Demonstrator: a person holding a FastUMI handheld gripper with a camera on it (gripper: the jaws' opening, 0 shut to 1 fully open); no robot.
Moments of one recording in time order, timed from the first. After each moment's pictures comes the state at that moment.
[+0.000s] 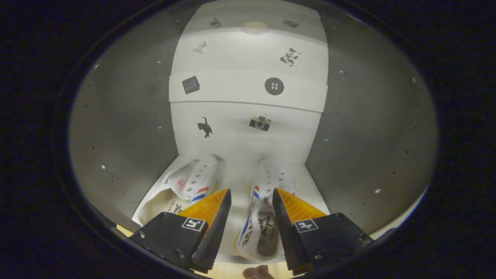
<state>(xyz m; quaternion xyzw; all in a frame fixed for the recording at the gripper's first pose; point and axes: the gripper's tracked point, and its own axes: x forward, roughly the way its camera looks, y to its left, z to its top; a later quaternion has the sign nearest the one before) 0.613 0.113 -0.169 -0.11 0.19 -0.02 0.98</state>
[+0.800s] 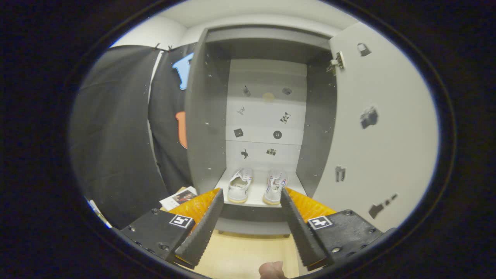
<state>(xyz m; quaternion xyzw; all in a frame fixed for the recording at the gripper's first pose) 0.306 0.173 -0.066 -0.09 0.10 0.03 0.99</state>
